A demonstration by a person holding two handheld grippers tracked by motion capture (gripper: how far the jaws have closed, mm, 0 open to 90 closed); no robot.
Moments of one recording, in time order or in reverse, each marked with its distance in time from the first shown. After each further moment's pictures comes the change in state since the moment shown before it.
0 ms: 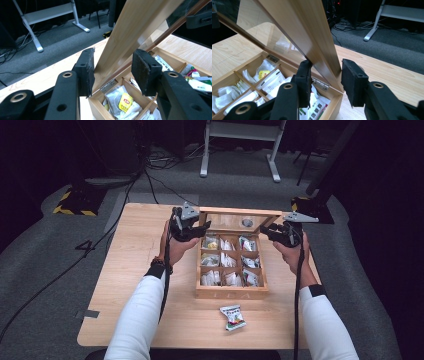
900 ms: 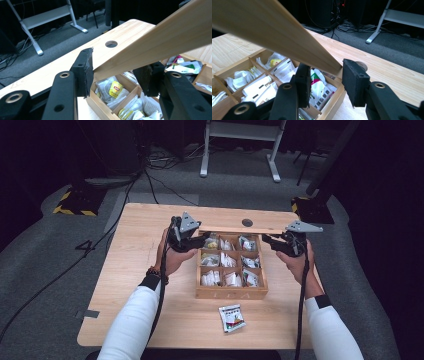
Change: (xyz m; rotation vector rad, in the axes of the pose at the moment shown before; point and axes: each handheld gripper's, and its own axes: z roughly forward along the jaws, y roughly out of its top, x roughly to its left) left arm -0.020 -0.011 -0.024 -0.004 -0.014 0.061; right arm 0.016 -0.013 -0.025 -0.008 0.021 -0.062
